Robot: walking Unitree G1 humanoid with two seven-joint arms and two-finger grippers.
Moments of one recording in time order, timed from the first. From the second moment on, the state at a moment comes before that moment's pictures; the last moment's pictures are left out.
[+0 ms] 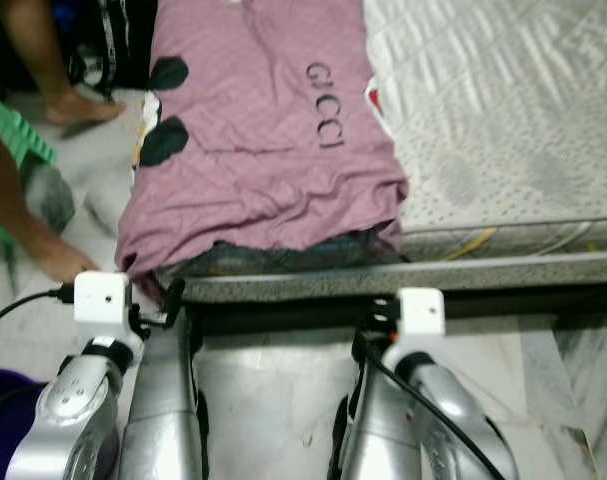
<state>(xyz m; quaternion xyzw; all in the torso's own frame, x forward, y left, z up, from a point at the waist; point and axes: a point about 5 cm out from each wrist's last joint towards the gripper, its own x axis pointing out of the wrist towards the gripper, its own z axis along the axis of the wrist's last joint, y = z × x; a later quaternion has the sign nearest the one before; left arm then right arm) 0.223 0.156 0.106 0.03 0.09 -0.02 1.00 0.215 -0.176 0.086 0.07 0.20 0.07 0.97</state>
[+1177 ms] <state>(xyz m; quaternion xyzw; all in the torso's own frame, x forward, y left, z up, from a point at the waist) 0.245 0.164 0.108 0.03 0.05 0.00 1.00 0.354 -0.142 0.078 0.12 0.22 0.00 0.97</state>
